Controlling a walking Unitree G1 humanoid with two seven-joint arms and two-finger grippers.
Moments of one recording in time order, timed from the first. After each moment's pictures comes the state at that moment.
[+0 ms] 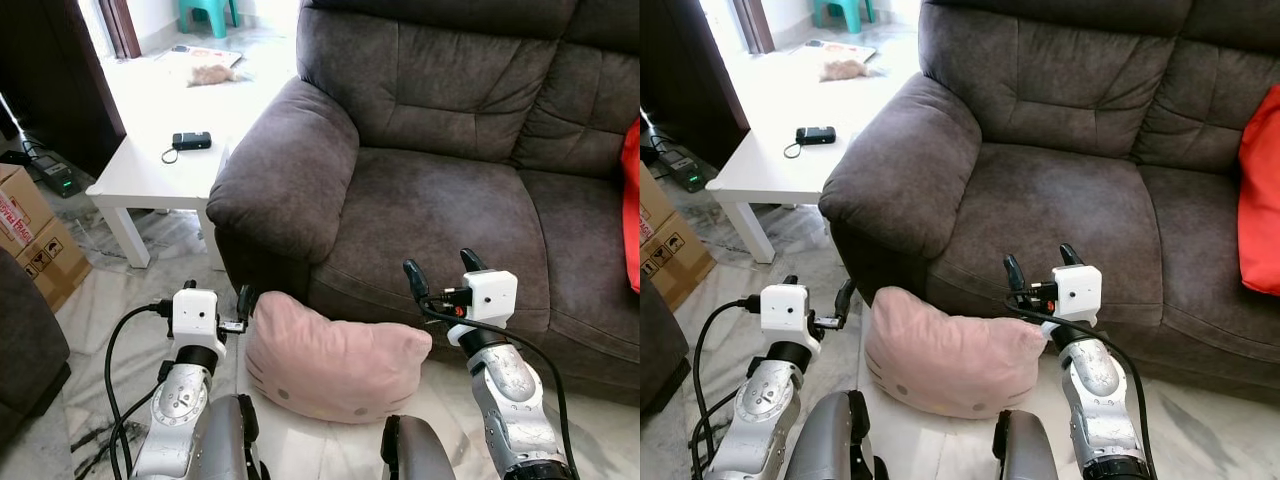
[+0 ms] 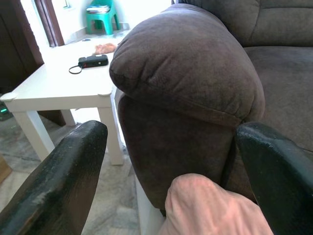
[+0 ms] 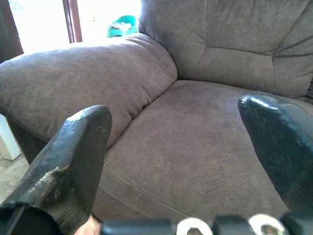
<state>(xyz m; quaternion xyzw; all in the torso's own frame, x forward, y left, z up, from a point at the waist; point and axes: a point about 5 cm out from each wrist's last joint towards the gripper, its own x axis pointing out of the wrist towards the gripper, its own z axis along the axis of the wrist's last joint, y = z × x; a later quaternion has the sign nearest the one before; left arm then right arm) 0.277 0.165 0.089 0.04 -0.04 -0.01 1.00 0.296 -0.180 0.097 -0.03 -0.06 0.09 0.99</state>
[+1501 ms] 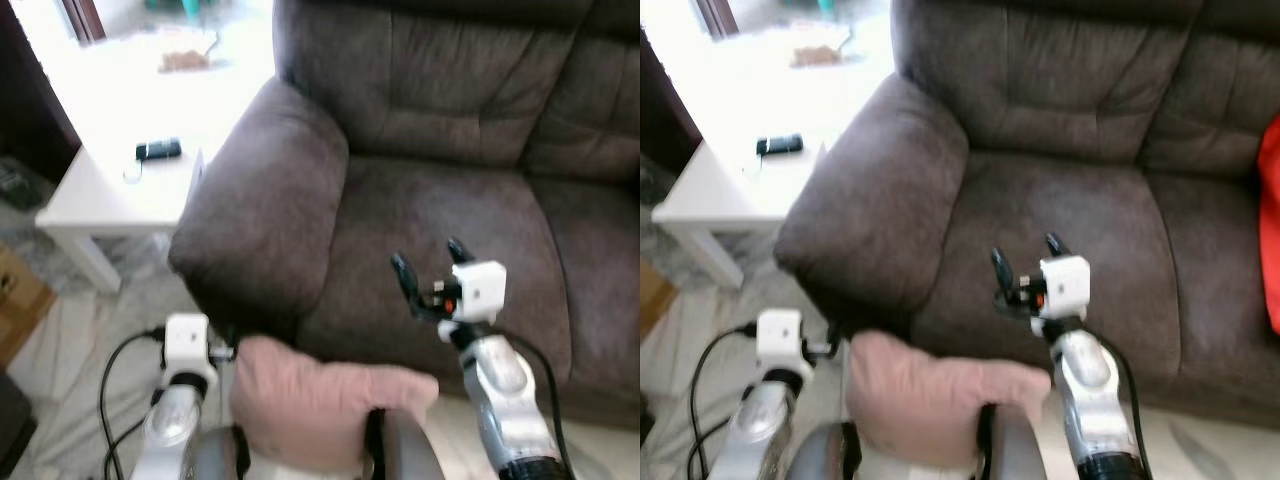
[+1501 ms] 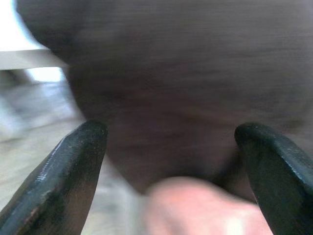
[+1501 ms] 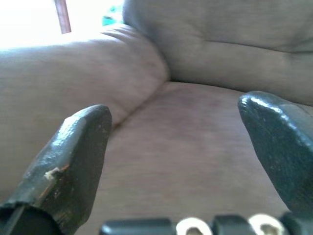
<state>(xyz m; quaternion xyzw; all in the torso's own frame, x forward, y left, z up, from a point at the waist) 0.269 0.157 0.046 0.01 0.07 -0.04 1.00 0.297 -0.179 0.101 -0.04 -0.07 0.11 0.99</state>
